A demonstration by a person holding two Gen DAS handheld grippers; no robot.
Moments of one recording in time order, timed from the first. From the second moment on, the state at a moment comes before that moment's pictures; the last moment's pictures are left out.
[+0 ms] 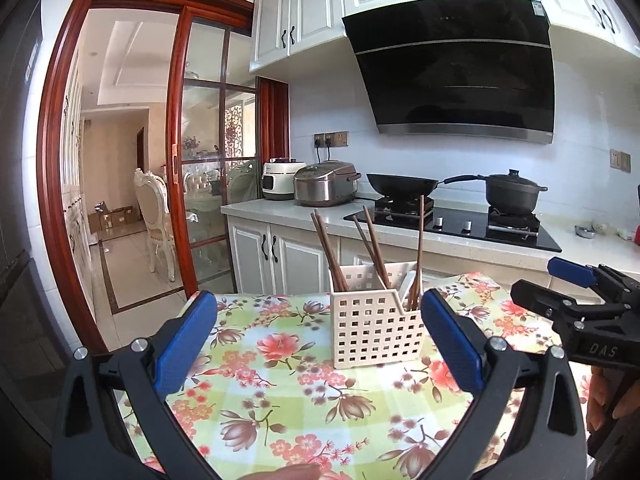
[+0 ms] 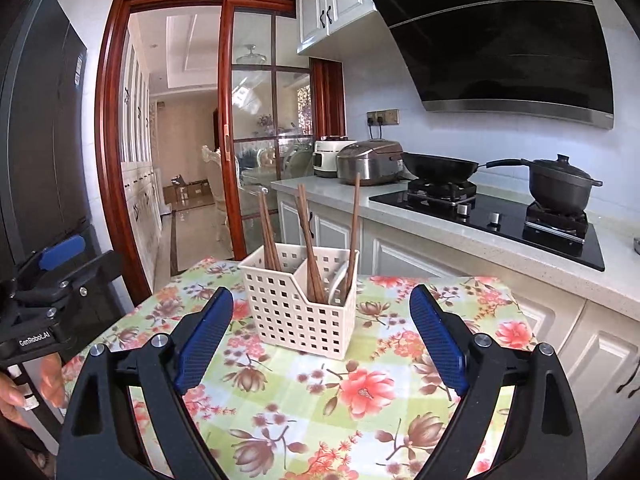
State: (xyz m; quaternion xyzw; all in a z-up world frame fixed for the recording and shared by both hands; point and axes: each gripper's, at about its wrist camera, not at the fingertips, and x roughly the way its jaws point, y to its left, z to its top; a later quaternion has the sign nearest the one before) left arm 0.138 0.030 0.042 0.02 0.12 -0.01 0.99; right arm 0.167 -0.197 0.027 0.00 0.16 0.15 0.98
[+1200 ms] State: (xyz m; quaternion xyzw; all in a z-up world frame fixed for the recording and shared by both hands) left arm 0.139 0.031 0.029 0.01 0.13 -0.03 0.99; right arm 0.161 -0.187 0.026 -0.02 0.16 0.16 0.97
